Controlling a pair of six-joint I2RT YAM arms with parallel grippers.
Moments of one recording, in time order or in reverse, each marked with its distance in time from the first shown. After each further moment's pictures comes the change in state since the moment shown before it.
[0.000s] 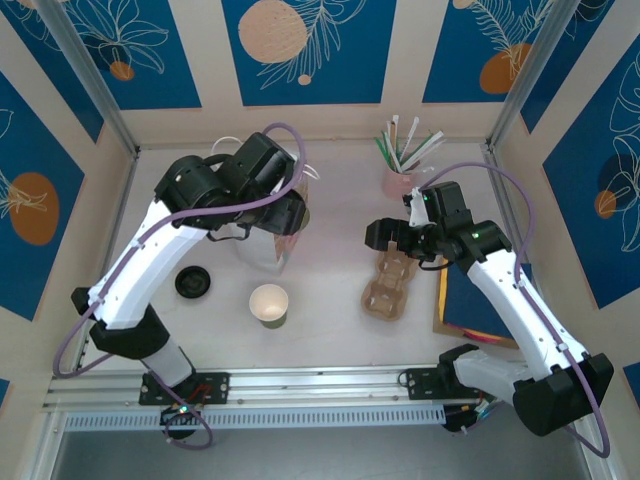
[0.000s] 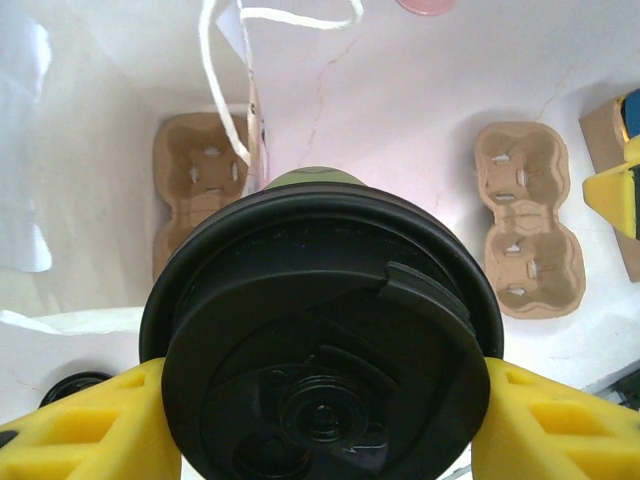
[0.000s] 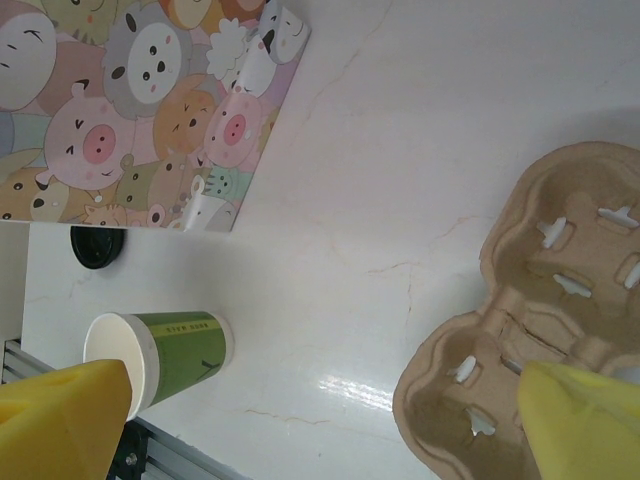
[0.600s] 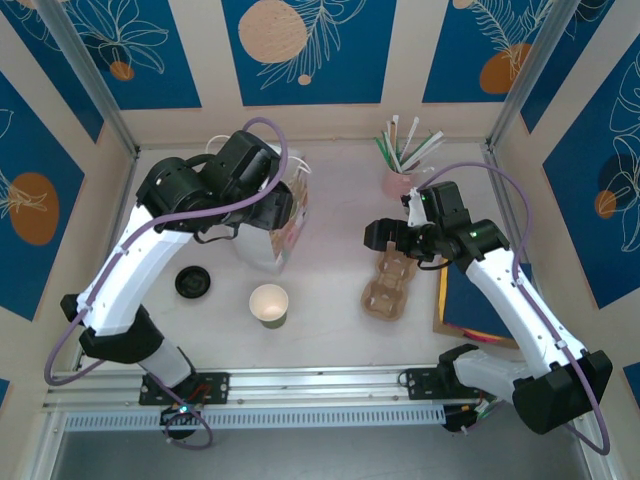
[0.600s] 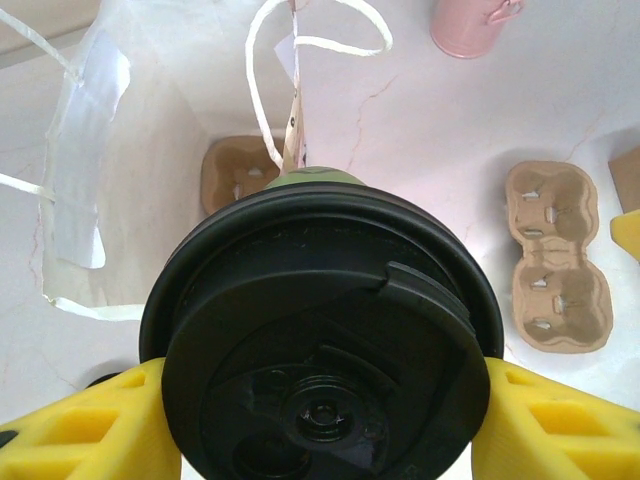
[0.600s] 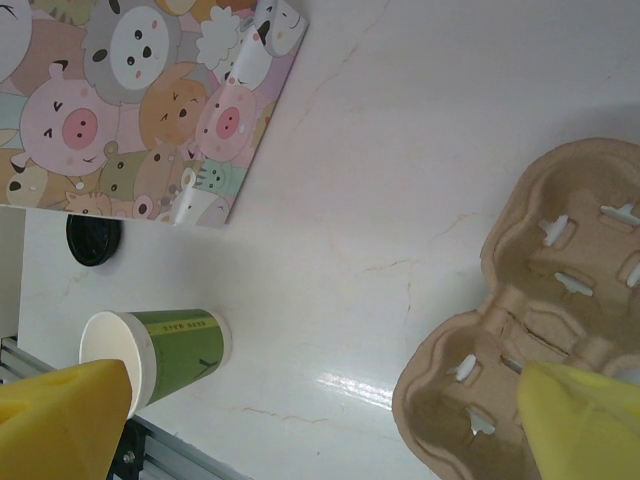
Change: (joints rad) left arm 0.023 -0.038 0.003 0.000 -0.062 -0.016; right arm 0.006 0.011 0.001 0.000 0.003 0.000
